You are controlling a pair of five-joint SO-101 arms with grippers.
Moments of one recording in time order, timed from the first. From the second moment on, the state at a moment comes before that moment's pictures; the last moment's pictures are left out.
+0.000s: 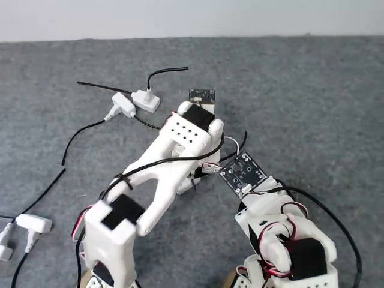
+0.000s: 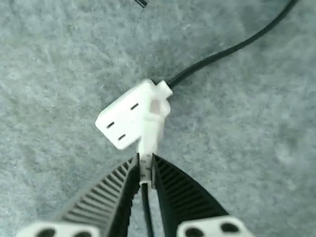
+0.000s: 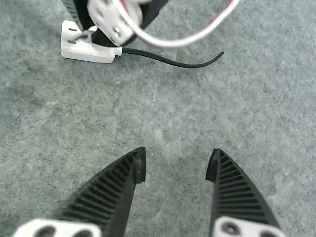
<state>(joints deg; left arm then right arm) 31.8 22.5 -13.0 97.8 43.3 -14.2 -80.1 53.0 88.7 28.5</state>
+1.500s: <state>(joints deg) 17.0 -50.1 4.2 98.9 -1.5 -8.4 -64.9 42.1 88.3 22.8</state>
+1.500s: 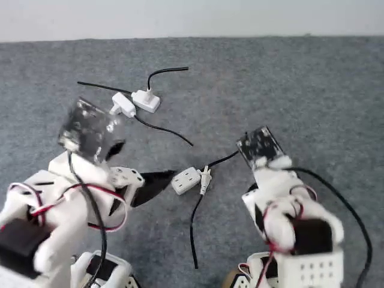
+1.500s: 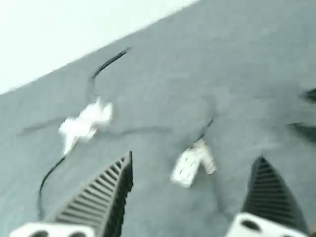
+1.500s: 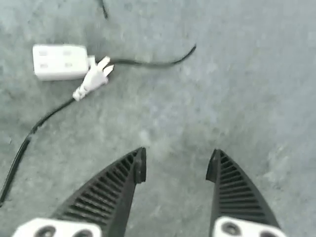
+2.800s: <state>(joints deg) -23.7 -103.3 74.8 67.2 -9.9 -34.7 -4.3 26.0 64.9 -8.1</state>
